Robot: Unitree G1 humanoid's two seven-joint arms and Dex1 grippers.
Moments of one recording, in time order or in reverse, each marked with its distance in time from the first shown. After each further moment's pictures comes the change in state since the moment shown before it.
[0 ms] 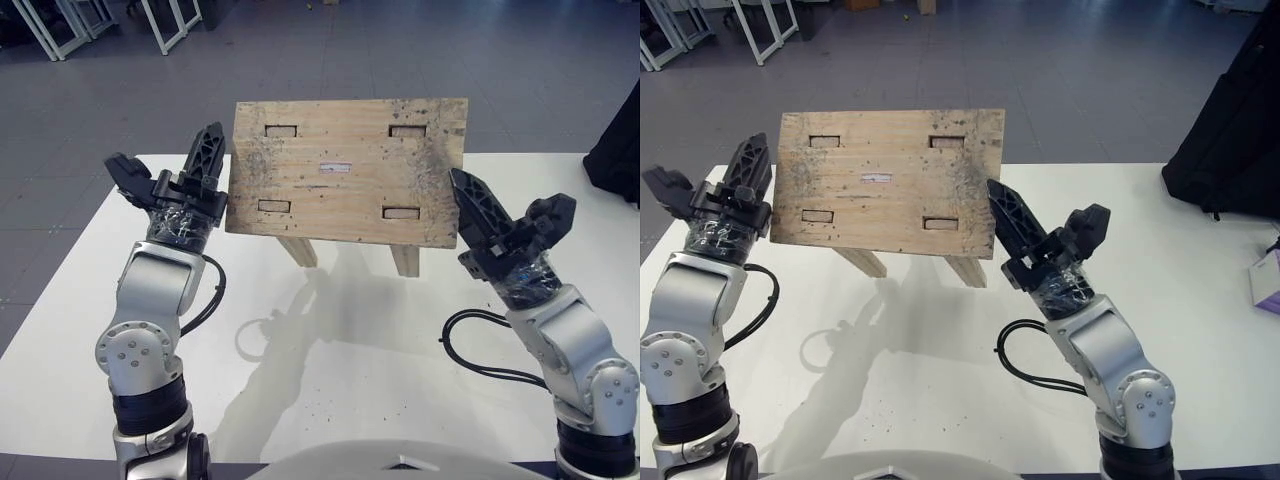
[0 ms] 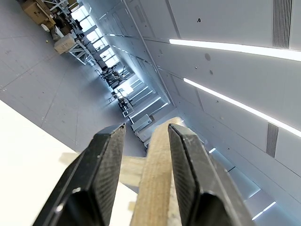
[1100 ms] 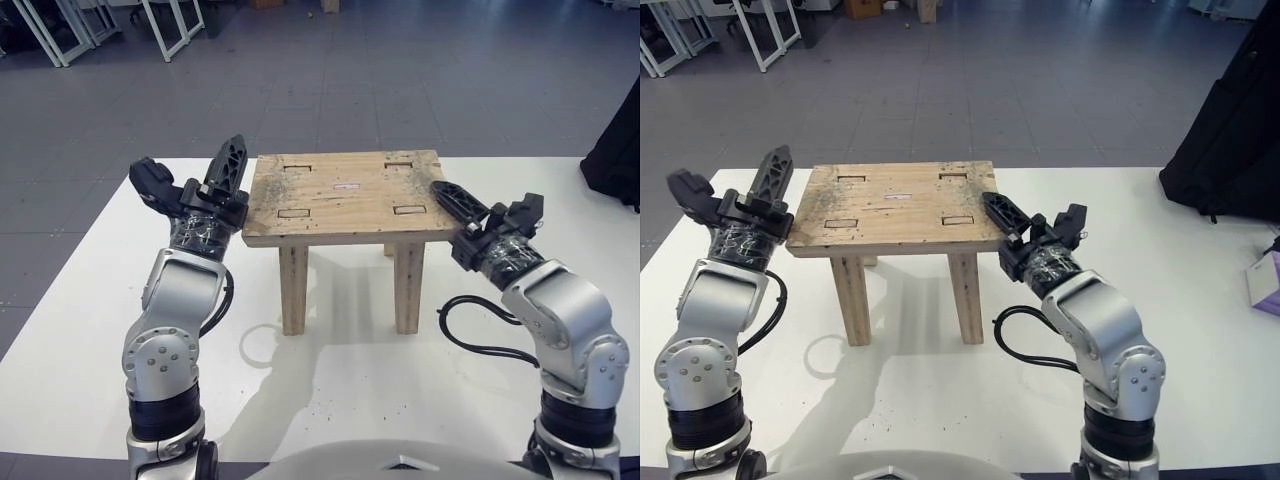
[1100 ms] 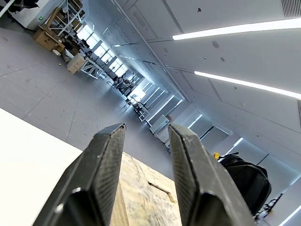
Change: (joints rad) left arm 0.029 -0.023 -0.085 -0.034 0.318 0.009 -0.053; right arm -0.107 0.026 -0.063 0.070 0.032 0.077 -0.460
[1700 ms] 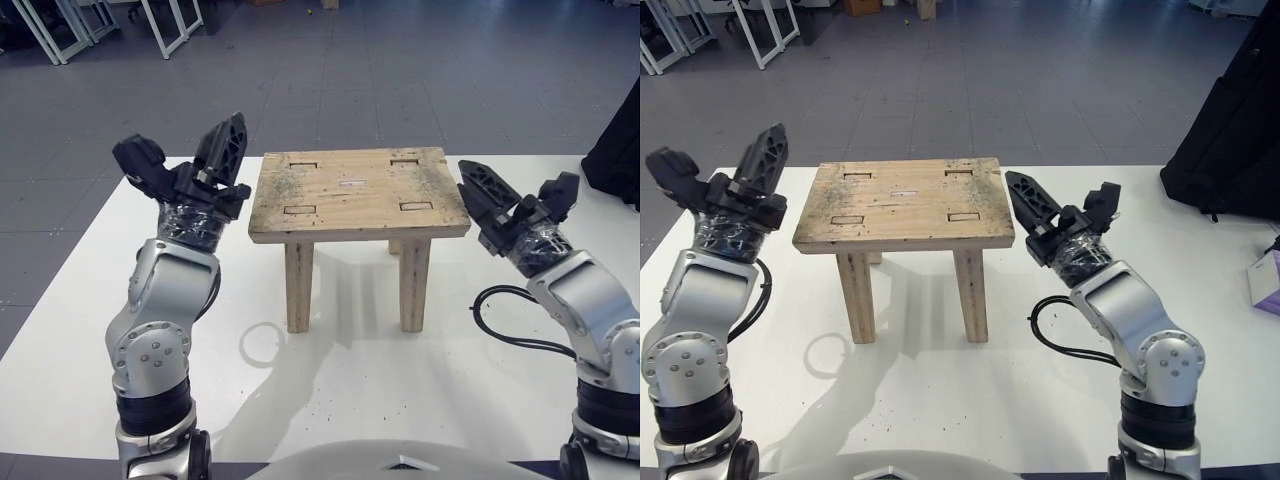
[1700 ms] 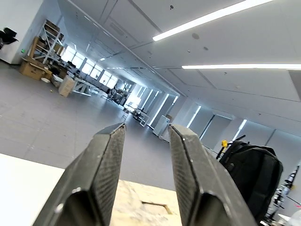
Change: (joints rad) left arm -0.046 0.071 0.069 -0.042 0.102 0.043 -0.093; right arm -0.066 -0.157 -0.106 0.137 -0.120 0.099 0.381
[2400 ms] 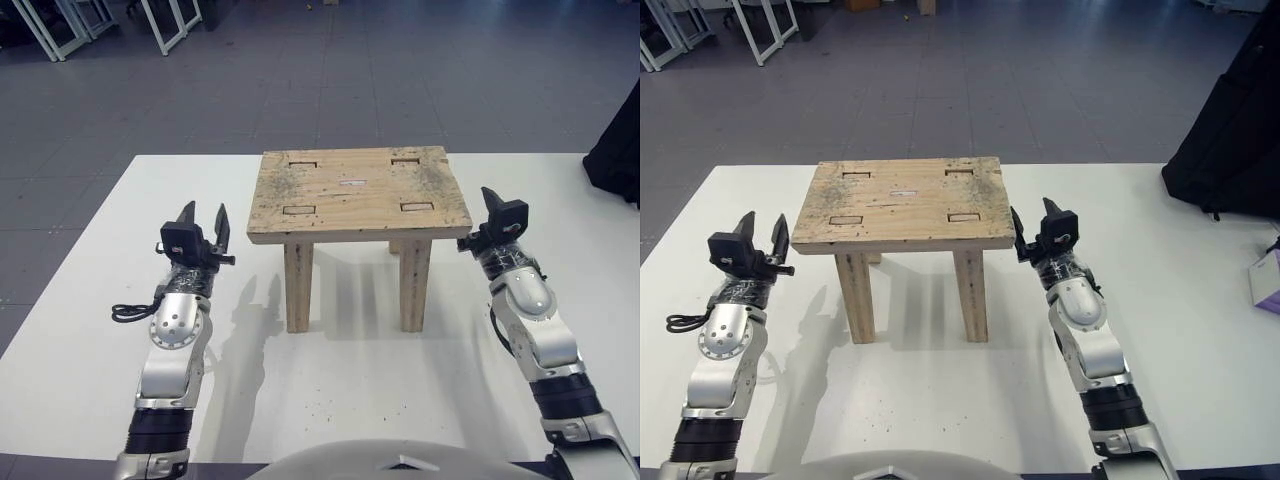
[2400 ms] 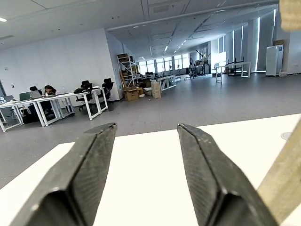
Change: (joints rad) left arm 0.224 0.005 -0.171 0.503 0.923 -0.541 -0.189; right arm 0.013 0.084 0.317 0.404 -1.574 -0.609 0.332
